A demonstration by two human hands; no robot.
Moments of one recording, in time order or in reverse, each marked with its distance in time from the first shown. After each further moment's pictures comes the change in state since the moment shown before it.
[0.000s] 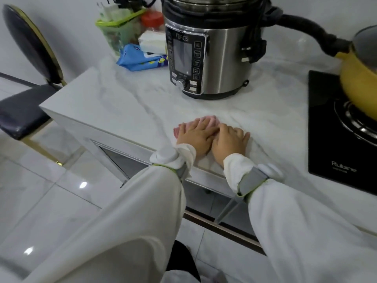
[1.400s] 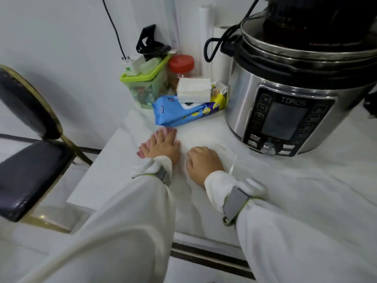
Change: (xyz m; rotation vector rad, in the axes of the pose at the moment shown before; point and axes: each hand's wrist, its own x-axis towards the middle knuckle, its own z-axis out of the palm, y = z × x) left_hand 0.159 -0.317 -0.093 -0.055 0.095 -0.356; right_hand 0.154 -0.268 0.079 -0.021 -0.053 -0.249
